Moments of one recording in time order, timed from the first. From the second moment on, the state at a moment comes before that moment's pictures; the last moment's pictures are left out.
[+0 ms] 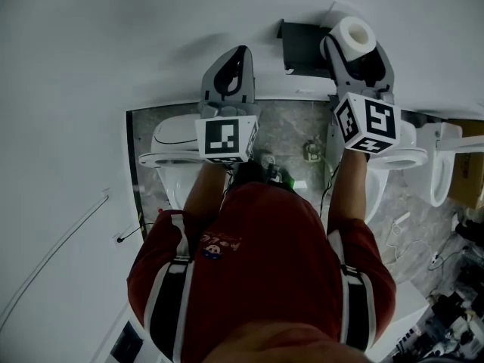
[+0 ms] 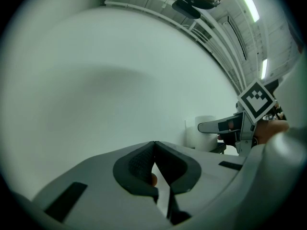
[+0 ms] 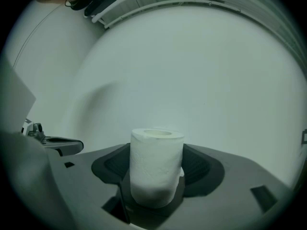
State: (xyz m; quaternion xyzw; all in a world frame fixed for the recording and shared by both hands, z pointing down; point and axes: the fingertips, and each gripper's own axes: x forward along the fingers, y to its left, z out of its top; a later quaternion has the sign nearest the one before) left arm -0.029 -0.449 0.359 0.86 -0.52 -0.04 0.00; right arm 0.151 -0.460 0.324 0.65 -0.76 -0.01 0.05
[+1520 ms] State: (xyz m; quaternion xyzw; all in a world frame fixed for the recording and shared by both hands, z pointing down) left arm 0.061 -0.287 0.307 0.86 -0.50 -0.04 -0.08; right arm 0.247 -0.278 0.307 0.67 -0.75 -0.01 -0.04
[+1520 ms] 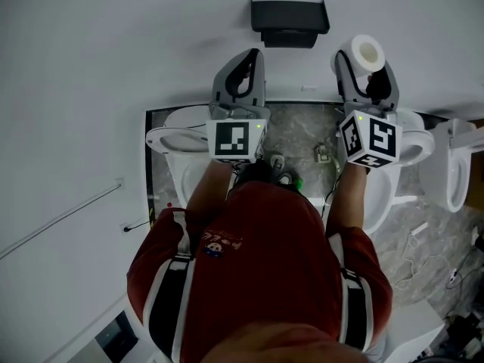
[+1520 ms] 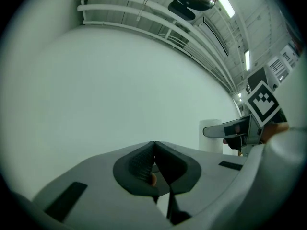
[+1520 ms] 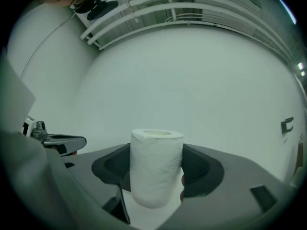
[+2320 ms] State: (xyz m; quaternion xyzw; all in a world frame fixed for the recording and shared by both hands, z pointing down) left arm 0.073 -0.253 0.331 0.86 -0.51 -0.04 -0.10; right arm 0.244 -0.249 0.366 0.65 -0.76 0.02 -0.01
